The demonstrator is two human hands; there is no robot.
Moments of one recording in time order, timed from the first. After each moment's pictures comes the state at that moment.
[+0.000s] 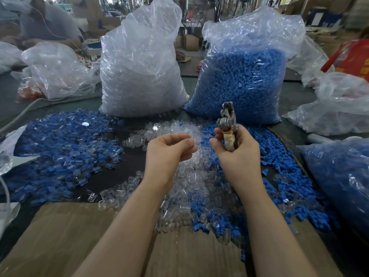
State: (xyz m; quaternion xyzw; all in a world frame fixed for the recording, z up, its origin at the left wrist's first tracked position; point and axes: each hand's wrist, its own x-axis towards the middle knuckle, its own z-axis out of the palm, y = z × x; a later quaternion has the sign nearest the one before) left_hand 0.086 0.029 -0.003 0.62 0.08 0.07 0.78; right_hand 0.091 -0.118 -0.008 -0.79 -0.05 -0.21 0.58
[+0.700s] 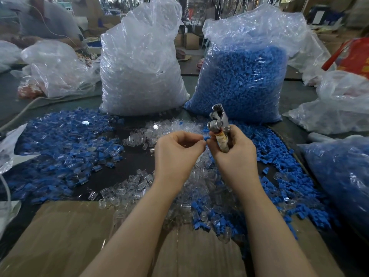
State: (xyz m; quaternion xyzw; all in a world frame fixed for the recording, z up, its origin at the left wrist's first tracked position) left_hand 0.080 0.013 -0.003 0.74 0.03 0.17 0.66; right_hand 0.093 -0.116 -0.013 -0.83 -0.08 -0.22 0.52
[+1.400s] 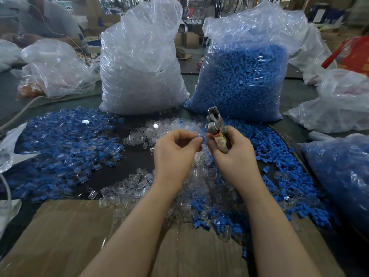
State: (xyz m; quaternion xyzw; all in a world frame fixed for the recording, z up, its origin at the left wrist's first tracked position) left_hand 0.085 0.014 -0.011 0.73 0.04 0.19 0.66; right_hand 0.094 -0.121 -0.015 -0.83 -0.10 -0.17 0.52
